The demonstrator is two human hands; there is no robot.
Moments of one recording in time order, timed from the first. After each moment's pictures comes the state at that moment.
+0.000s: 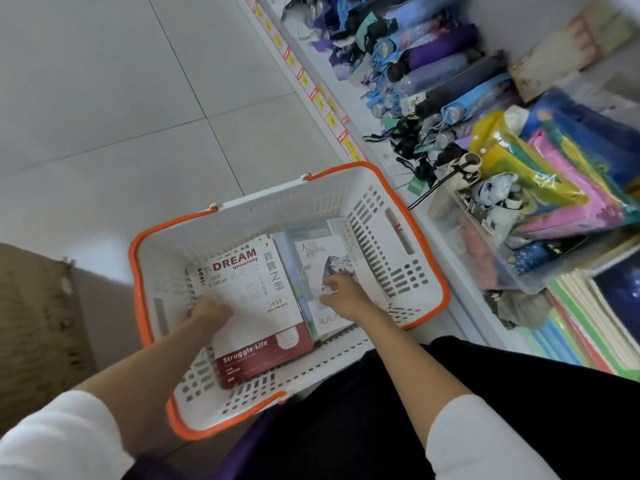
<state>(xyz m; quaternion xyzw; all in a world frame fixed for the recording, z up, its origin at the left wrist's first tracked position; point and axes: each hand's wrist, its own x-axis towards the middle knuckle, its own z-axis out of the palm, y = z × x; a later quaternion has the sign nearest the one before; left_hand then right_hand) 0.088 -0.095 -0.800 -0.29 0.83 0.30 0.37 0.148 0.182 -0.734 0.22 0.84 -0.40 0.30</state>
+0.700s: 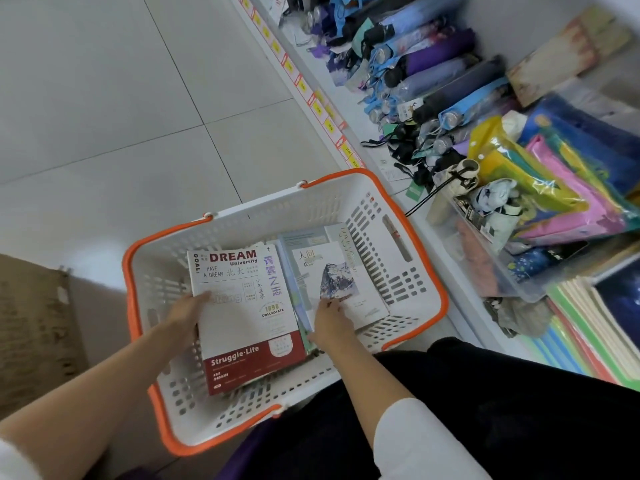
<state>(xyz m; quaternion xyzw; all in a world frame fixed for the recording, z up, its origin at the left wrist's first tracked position) 0.083 -0.095 -0.743 -0.37 0.65 0.60 0.29 0.167 0.142 -0.777 0.19 0.90 -0.15 0.37</state>
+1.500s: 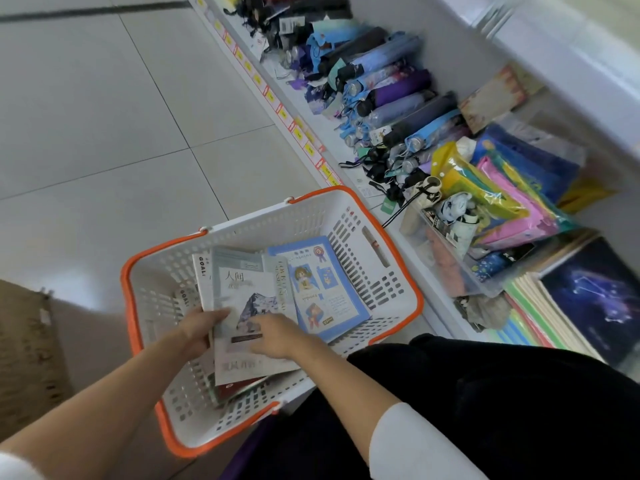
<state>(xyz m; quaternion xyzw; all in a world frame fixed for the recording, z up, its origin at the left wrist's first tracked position) 0.096 -0.079 -0.725 -0.30 0.61 0.62 0.38 0.154 0.077 -0.694 0.03 0.87 -0.34 0.36</state>
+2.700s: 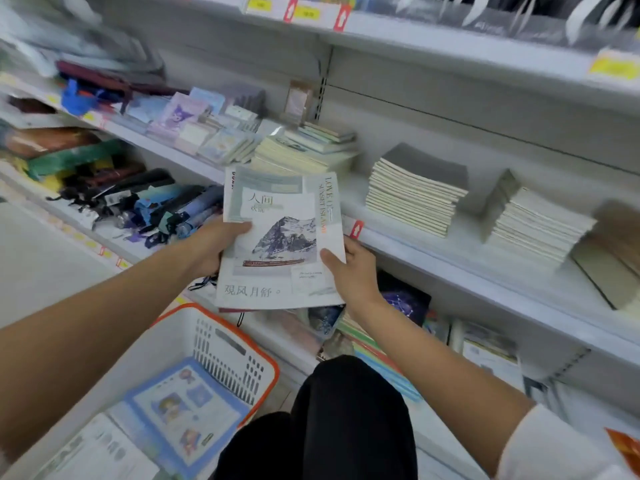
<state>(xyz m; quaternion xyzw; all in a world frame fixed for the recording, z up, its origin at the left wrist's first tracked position) 0.096 0.198 -0.380 0.21 0.60 0.66 0.39 0.292 0.309 -0.386 0.29 0.71 -0.53 -0.36</state>
